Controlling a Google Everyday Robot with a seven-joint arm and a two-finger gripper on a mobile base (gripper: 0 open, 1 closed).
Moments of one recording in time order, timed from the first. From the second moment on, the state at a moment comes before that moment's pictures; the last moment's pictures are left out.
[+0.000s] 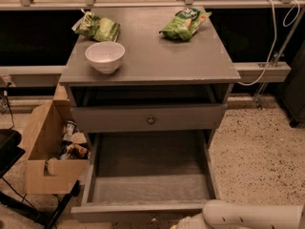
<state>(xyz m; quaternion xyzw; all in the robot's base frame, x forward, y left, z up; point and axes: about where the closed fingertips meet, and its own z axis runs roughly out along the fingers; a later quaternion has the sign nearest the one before) 0.310 -0.048 0.319 -0.53 0.75 0.35 0.17</state>
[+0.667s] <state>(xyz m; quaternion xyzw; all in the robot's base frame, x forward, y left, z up) 0.346 -0.032 0.297 -0.54 0.75 0.34 0.18</state>
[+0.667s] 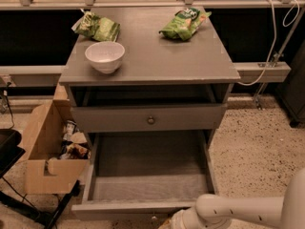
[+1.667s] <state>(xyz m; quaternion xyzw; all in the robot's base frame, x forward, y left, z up) 0.377 -0.017 0.287 -0.54 0.75 0.34 0.18</state>
